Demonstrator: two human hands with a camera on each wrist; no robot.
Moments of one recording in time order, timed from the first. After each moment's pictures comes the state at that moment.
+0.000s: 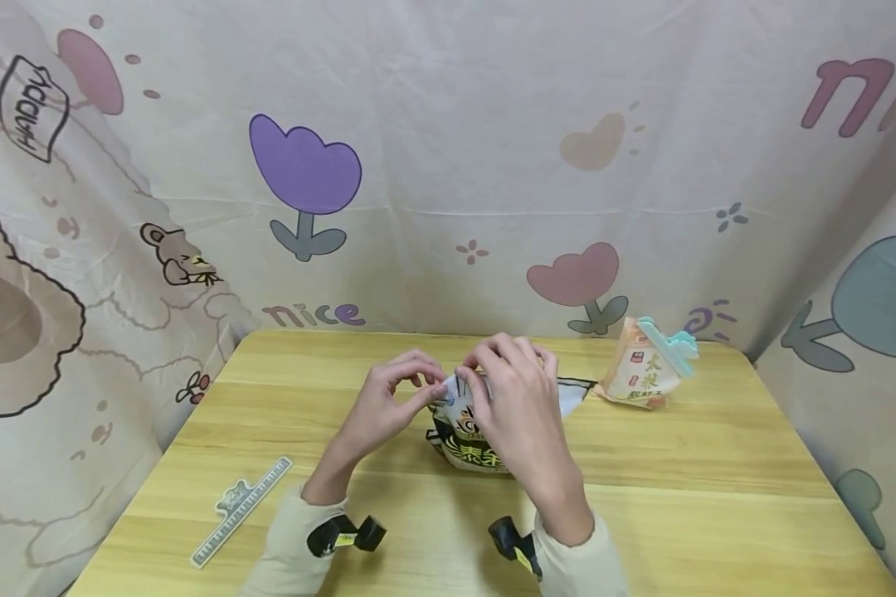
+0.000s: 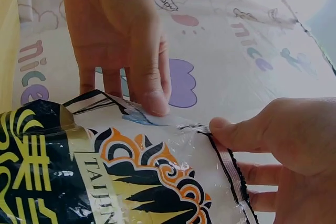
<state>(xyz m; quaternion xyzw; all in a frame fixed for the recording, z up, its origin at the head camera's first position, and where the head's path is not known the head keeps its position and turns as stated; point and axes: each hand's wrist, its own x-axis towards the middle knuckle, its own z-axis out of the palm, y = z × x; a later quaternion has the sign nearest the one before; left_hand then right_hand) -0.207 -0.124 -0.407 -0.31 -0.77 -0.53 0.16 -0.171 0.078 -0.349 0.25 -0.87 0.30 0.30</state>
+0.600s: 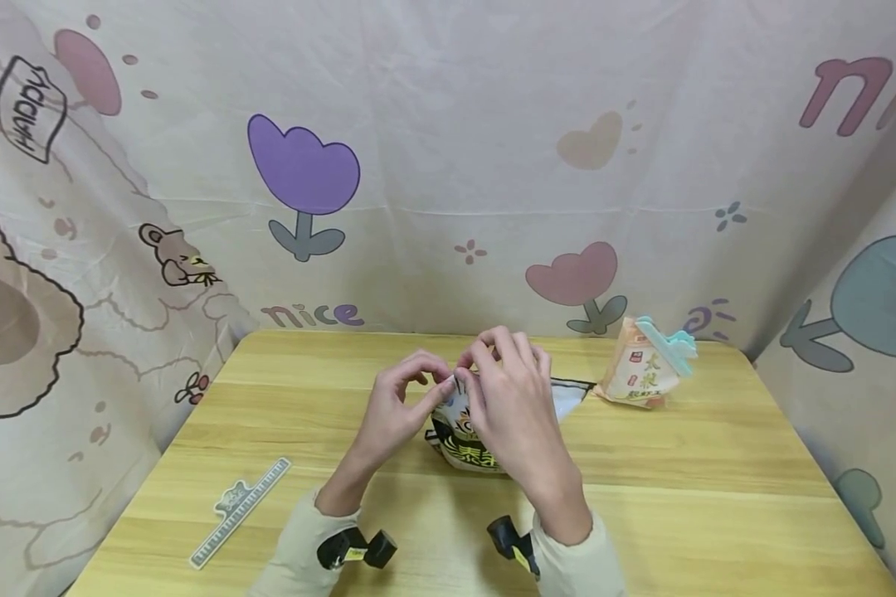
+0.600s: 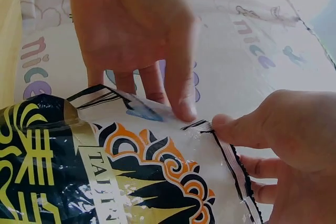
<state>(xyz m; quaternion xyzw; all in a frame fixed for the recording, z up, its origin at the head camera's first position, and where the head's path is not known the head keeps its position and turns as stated) -0.195 -0.102 -0.404 -0.26 -0.75 -0.57 0.20 -0.173 0.078 -0.351 0.27 -0.87 0.28 0.30</state>
